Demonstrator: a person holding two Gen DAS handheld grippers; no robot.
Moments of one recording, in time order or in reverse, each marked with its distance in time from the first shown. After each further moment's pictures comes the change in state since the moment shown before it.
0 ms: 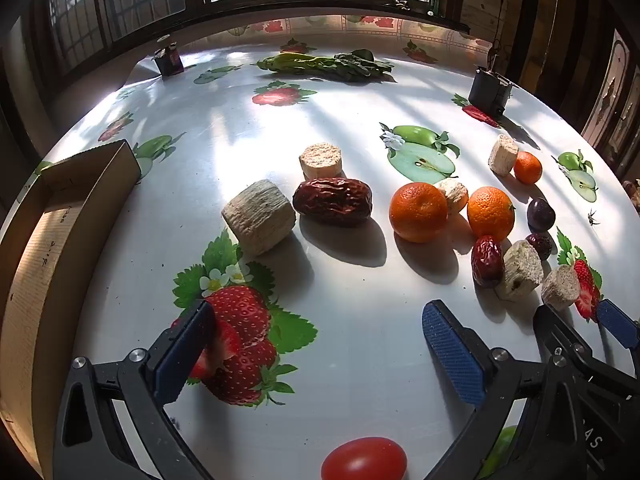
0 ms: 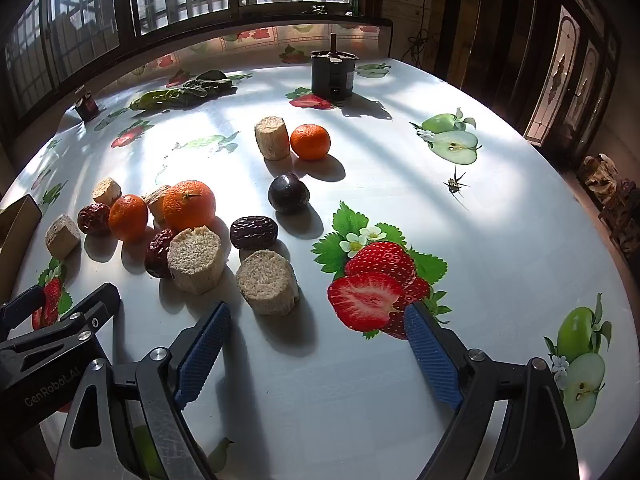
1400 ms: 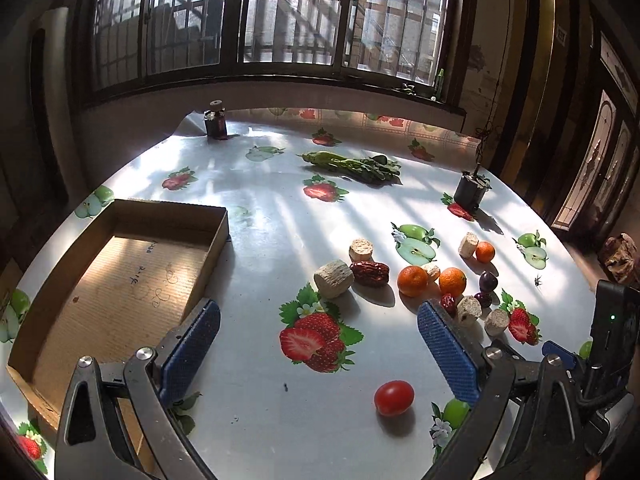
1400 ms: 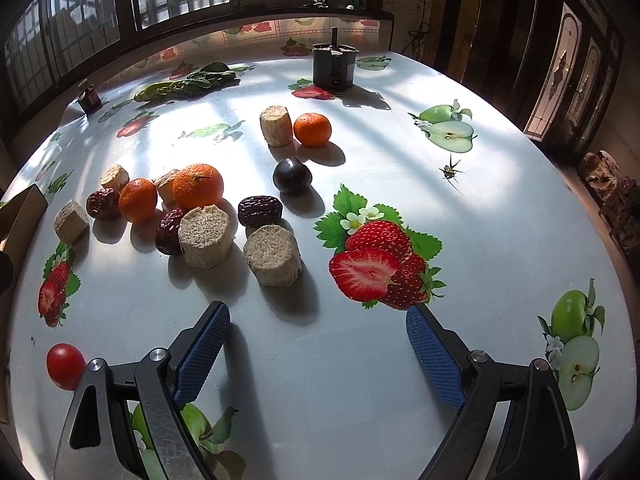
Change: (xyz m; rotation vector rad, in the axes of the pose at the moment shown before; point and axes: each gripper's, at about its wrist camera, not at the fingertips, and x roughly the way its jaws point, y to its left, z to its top) left arm -0.140 0.065 -0.015 -0.103 -0.311 -0.009; right arm -0.026 -0.005 -0.013 0.038 -0.024 0.029
